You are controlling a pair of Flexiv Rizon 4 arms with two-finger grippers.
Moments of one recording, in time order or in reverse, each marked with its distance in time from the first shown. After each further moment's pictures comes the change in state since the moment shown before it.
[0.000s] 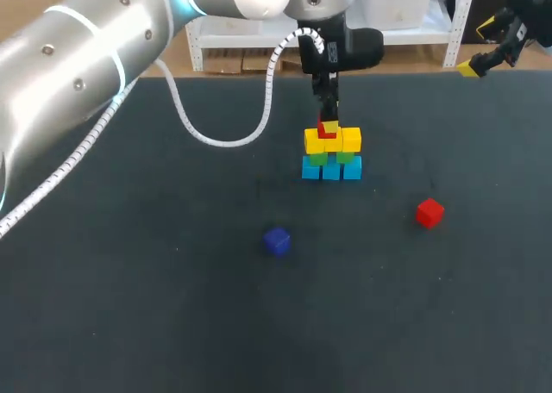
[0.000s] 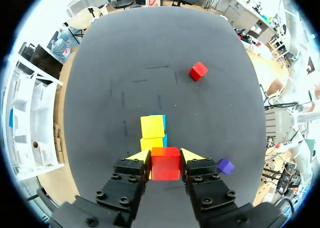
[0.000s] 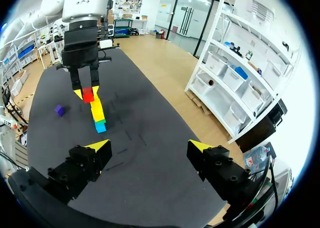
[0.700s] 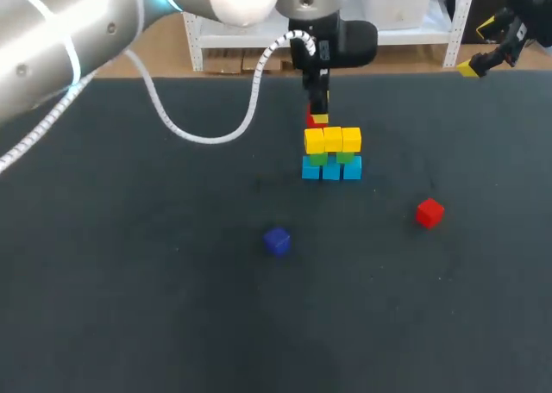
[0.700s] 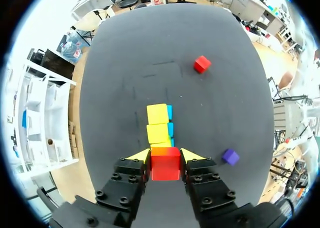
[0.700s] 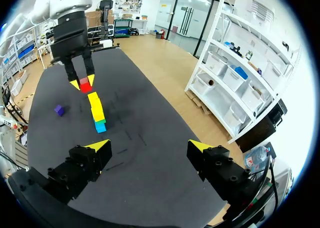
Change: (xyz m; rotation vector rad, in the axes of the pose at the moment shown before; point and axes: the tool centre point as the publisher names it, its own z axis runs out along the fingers) left arm 0.013 -0.001 -0.026 -0.141 0.050 0.016; right arm 0.000 0.000 0.000 0.000 0.000 0.000
